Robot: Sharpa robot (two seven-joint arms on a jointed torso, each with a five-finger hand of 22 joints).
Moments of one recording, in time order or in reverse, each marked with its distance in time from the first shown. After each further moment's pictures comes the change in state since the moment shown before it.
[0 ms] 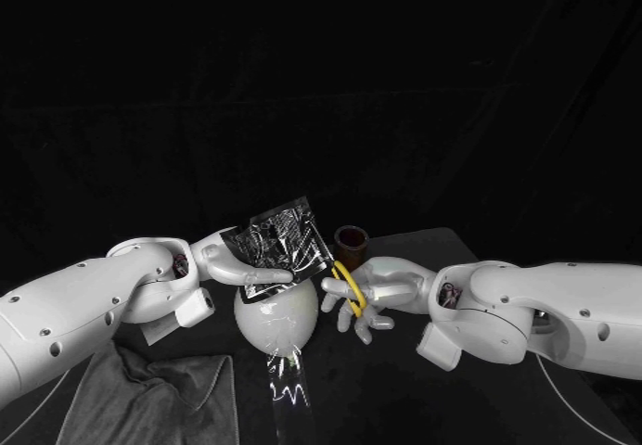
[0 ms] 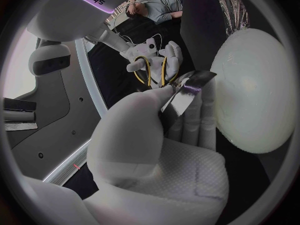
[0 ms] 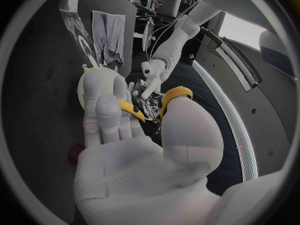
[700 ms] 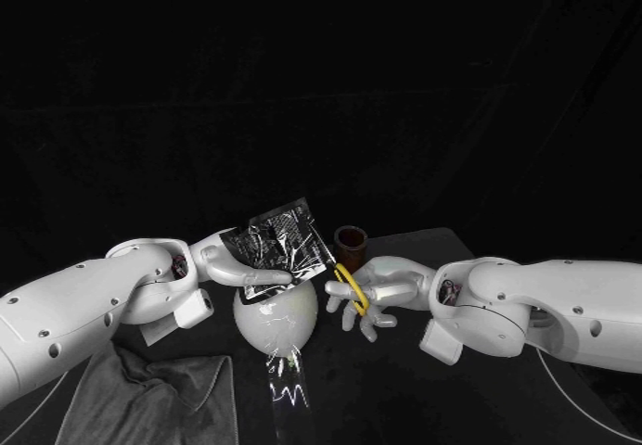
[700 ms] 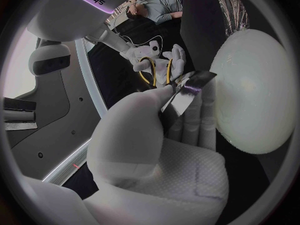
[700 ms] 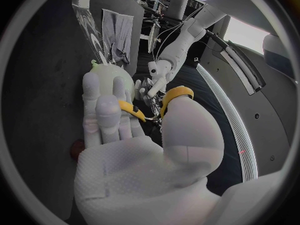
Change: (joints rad) left arm -0.001 0.001 -0.001 -0.002 0.000 0.003 -0.001; left_hand 0.000 0.000 -0.003 -0.003 0.003 -0.002 0.001 0.002 0.000 0.000 0.000 0.000 0.000 0.000 0.000 0.000 0.001 -0.007 0.000 0.000 0.000 0.000; right arm -0.001 0.001 0.000 -0.033 -0.044 0.030 -0.023; right_hand -0.001 -0.016 -0.008 0.000 0.000 0.006 0.008 -0.003 -0.002 -0.002 0.002 -0.006 -0.020 -0.007 0.000 0.000 -0.004 -0.007 -0.004 0.004 -0.004 -0.001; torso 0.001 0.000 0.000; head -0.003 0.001
